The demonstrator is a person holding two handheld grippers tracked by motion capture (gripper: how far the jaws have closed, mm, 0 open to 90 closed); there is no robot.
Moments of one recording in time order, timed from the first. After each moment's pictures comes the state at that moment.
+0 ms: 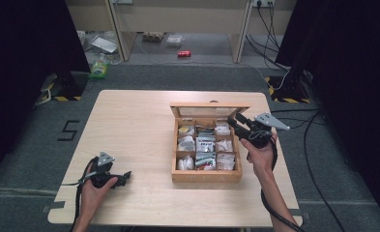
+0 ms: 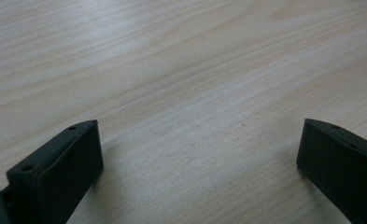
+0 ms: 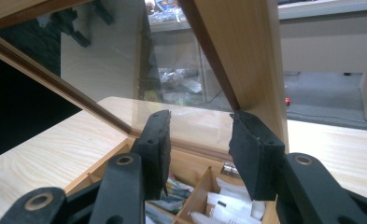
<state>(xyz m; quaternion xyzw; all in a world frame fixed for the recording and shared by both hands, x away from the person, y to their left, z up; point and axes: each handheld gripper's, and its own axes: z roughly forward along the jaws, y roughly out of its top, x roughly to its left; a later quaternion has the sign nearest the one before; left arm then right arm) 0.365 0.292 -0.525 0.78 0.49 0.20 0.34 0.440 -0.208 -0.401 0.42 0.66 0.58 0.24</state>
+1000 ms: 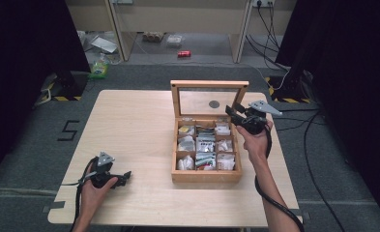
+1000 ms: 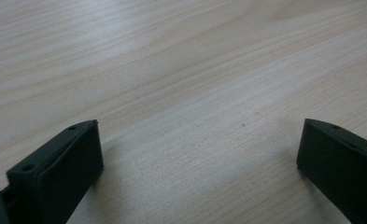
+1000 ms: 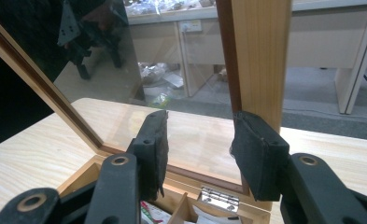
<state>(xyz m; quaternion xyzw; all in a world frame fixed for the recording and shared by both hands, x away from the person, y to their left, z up) 0.365 0.292 -0.525 0.78 0.49 0.20 0.34 0.479 -0.197 -0.392 0.44 0.66 0.55 0.26</state>
